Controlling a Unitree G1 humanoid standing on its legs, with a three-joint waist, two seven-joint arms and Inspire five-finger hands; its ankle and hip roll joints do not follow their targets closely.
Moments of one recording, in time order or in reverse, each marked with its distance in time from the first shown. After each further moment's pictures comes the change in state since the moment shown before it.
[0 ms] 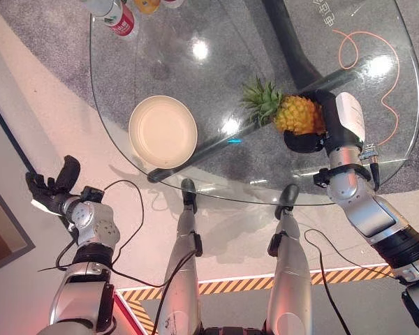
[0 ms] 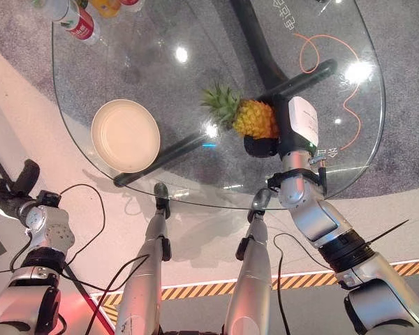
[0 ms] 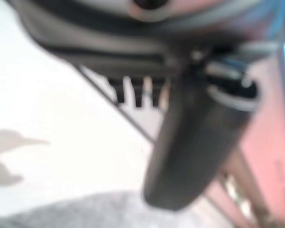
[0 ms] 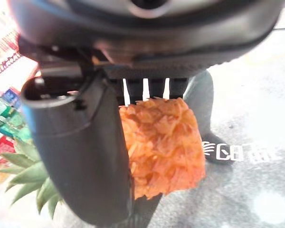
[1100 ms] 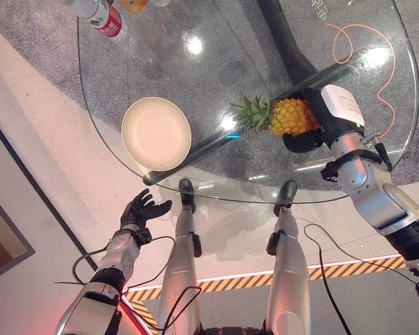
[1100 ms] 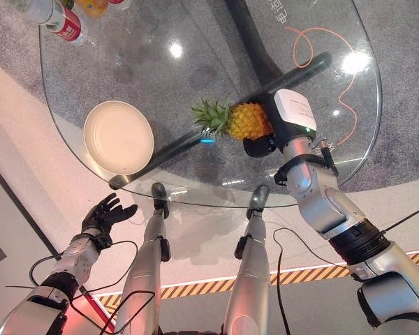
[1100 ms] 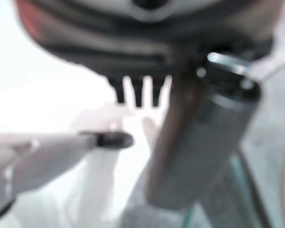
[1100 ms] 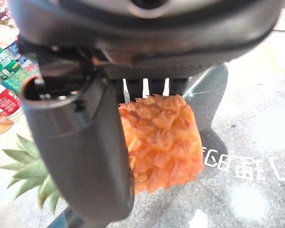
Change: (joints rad) left arm 0.127 -0.045 -0.320 0.186 0.220 0.358 -0.664; right arm -0.077 -0.092 0.047 -0.053 -0.140 0.086 0.270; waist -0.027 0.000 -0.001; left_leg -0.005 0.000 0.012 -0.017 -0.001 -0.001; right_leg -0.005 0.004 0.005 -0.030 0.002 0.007
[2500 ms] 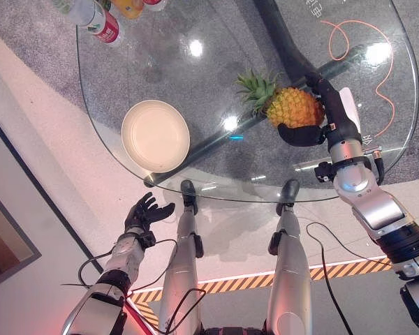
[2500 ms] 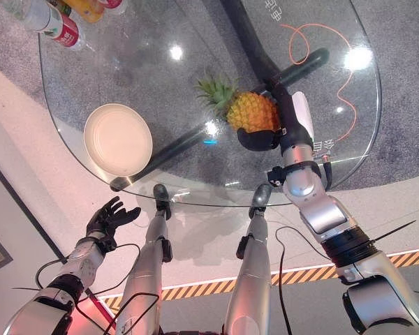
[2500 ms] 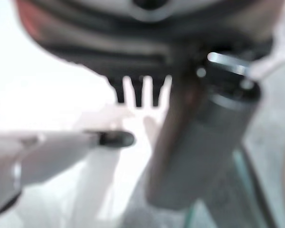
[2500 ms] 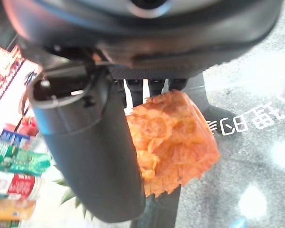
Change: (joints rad) left arm 0.000 -0.028 -0.020 0.038 -0.019 -0.027 0.000; right arm 0.056 0.082 -0.097 0.116 0.355 -0.231 -0.142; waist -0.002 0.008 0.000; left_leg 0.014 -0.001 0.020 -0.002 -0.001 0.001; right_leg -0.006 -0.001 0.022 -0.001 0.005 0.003
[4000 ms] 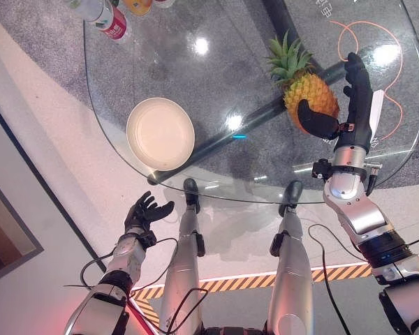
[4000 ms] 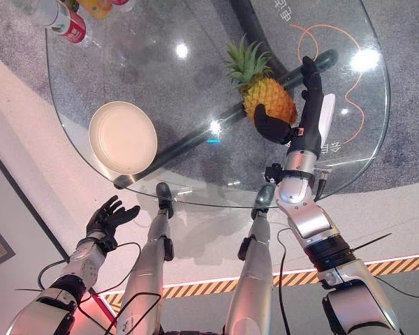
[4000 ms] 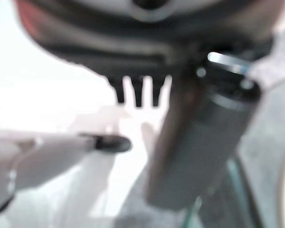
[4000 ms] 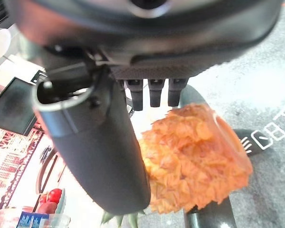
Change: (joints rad) left arm 0.001 -0.030 0.013 0.021 -0.021 -0.051 0.008; right arm 0.064 0.178 -0.088 0.074 0.070 -0.259 -0.350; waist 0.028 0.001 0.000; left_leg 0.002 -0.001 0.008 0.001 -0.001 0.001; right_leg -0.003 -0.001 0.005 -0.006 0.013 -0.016
